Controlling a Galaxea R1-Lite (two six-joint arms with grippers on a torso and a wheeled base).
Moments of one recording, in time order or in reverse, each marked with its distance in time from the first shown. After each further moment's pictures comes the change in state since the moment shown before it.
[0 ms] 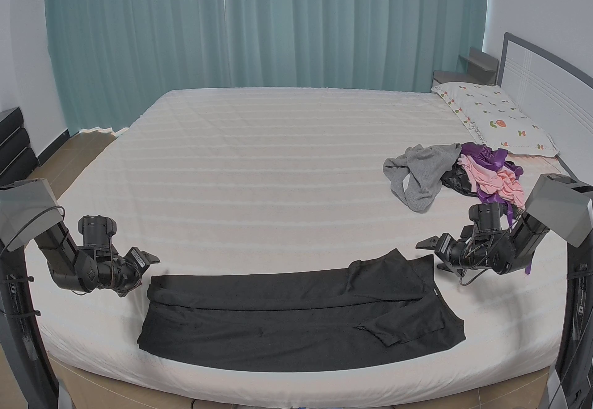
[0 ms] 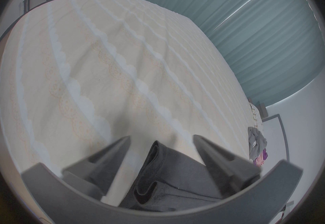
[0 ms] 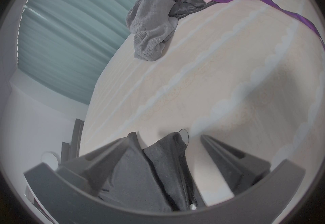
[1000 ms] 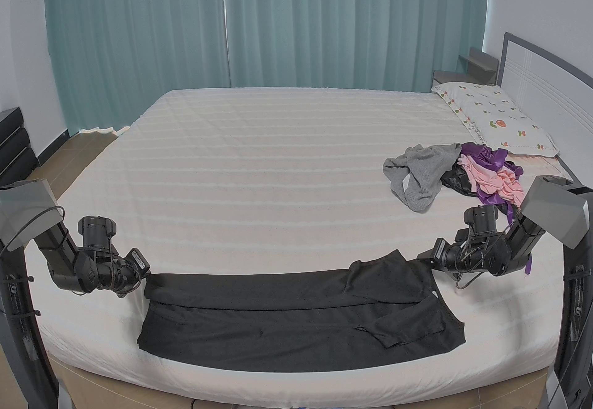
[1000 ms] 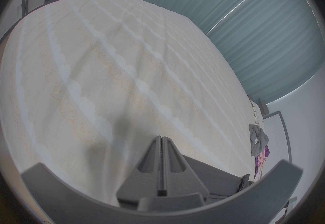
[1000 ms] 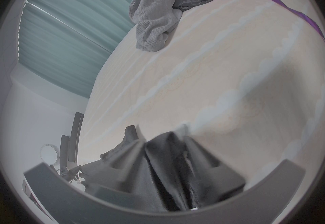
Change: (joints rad) left arm 0.002 0.000 0.005 0.000 0.001 0.030; right arm 0.023 0.020 -0.014 0.027 0.026 -0.043
